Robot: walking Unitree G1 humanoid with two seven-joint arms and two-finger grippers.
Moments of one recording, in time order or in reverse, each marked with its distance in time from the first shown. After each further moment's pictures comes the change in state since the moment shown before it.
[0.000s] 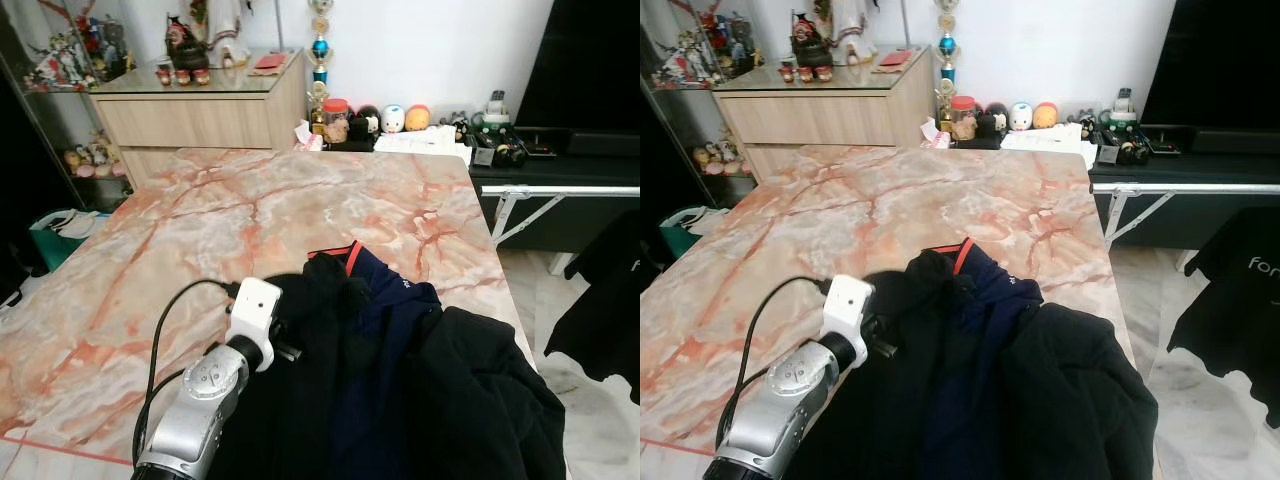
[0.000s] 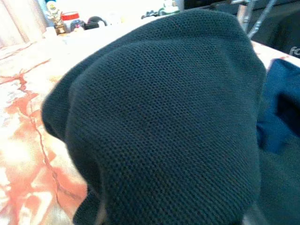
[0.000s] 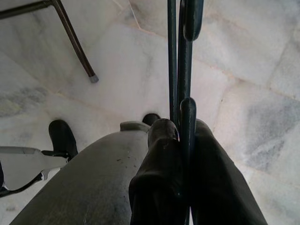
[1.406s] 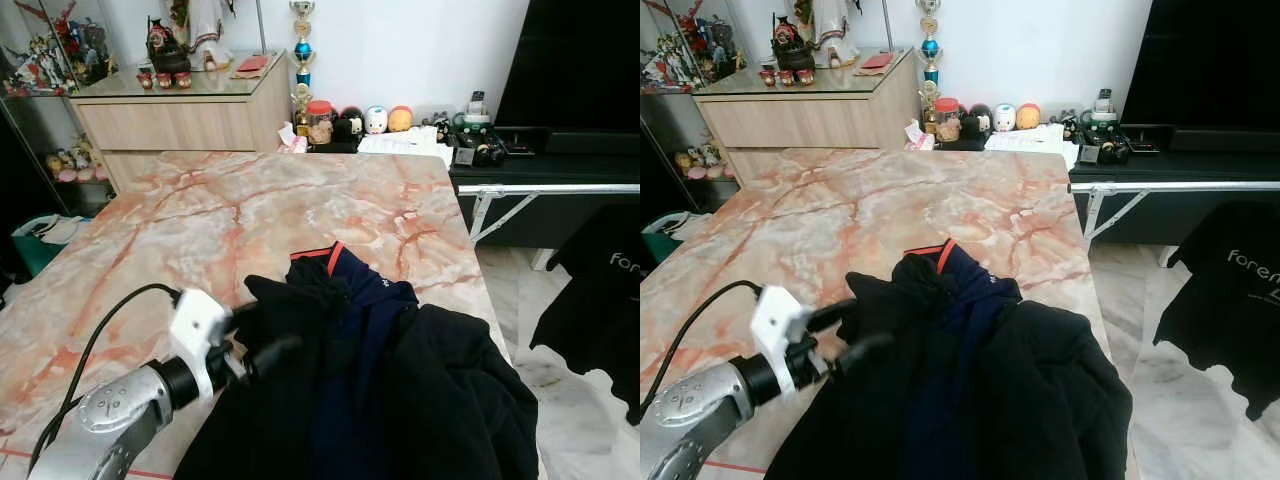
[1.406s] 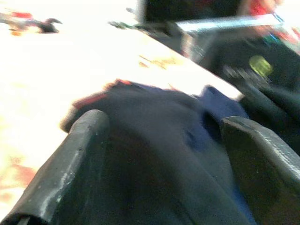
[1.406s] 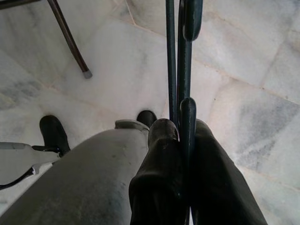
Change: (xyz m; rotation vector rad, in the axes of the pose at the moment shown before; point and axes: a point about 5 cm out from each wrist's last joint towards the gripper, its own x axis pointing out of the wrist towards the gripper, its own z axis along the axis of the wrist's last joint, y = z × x) left arm -0.061 0.035 0.036 -0.145 -0.066 -0.111; right arm 0.000 -0.002 0.002 -0.032 -0.004 0.009
